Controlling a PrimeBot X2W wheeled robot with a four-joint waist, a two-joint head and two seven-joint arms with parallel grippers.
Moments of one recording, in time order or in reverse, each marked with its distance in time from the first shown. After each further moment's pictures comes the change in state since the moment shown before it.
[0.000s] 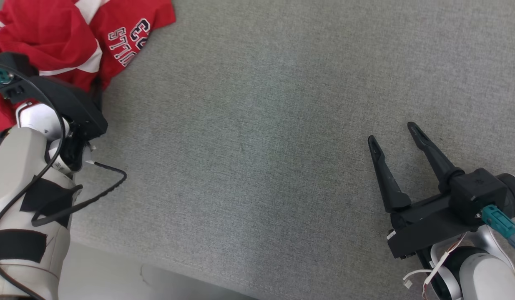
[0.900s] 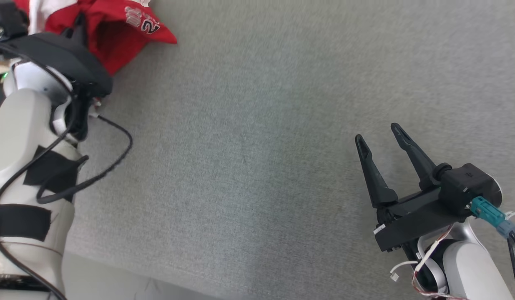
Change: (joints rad) left arm -0.098 -0.015 -0.042 -0.042 0.017 -0.044 -0.204; right arm -0.055 0.000 0.032 0.151 0.114 0.000 -0.101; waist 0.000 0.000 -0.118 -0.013
